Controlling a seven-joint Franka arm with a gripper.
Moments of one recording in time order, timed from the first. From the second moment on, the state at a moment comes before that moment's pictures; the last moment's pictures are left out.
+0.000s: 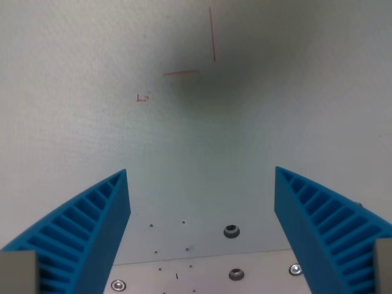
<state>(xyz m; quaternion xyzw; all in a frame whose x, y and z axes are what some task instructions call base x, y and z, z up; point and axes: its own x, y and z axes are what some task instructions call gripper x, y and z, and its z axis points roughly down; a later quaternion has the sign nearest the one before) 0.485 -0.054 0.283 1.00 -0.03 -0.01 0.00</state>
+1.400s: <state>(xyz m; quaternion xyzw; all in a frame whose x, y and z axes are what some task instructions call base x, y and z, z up) 0.485 -0.054 0.283 1.00 -0.09 -0.01 0.00</state>
